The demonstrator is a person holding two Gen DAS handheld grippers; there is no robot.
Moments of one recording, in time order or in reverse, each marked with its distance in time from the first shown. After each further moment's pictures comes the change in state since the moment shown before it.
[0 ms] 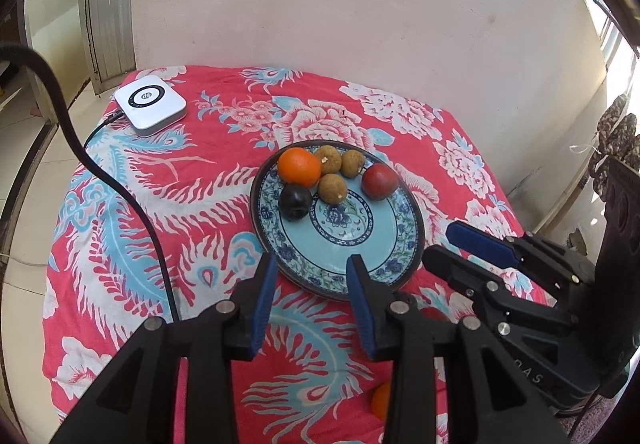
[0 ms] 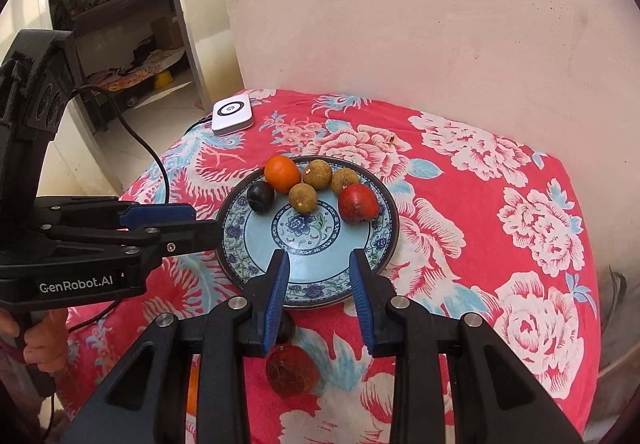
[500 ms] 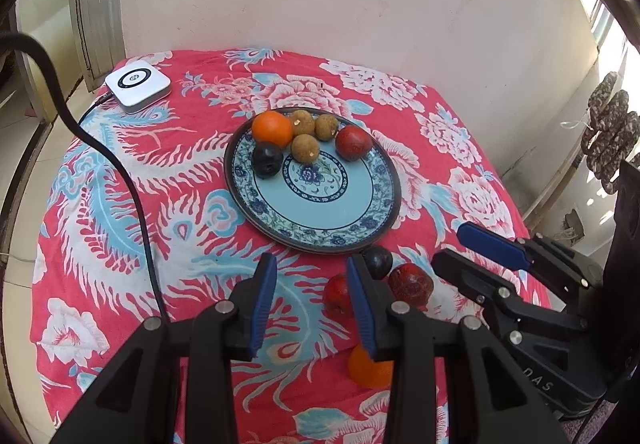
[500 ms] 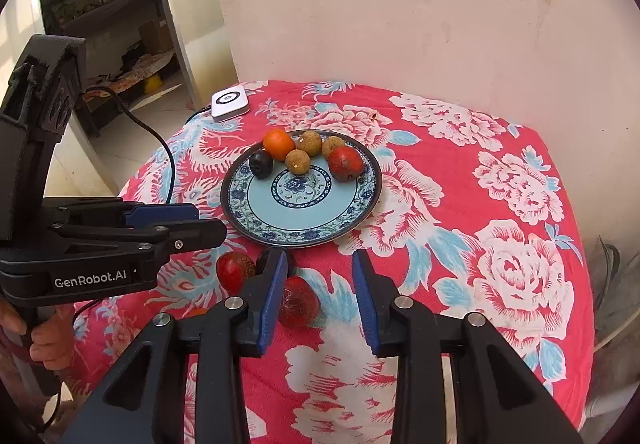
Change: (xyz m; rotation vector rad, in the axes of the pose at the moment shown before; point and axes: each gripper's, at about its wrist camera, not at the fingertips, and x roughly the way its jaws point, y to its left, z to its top) left arm -0.005 -0.020 -0.026 0.034 0.040 -0.009; right arm -0.027 0.000 -0.031 0.043 0.013 -0.027
